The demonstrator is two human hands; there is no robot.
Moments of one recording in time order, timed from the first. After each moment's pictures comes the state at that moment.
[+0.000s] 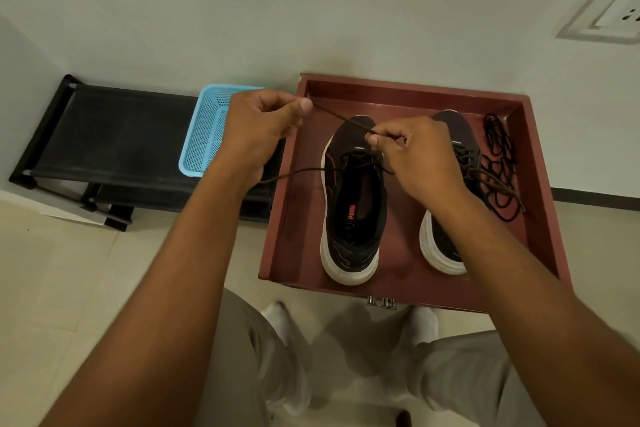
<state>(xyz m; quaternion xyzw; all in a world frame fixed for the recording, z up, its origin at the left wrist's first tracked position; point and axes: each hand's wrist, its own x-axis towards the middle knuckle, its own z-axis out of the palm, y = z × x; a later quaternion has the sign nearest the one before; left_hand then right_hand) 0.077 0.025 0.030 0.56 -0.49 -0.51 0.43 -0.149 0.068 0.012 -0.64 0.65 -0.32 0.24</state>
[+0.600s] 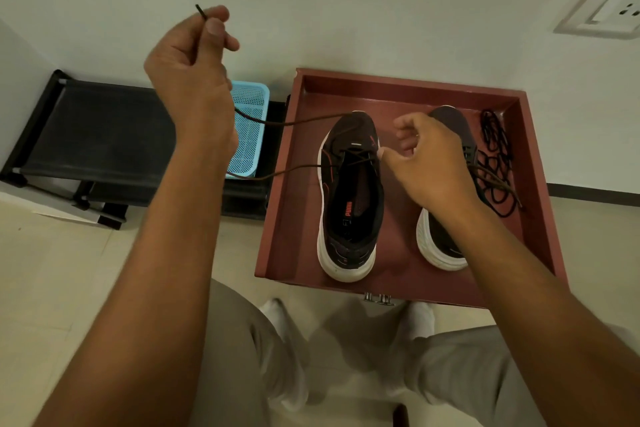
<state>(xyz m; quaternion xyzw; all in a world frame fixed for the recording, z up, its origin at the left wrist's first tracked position) 0.100 0.004 0.050 0.52 -0.44 -0.32 0.67 -0.159 0.085 0.011 -0.58 0.72 -0.29 0.24</state>
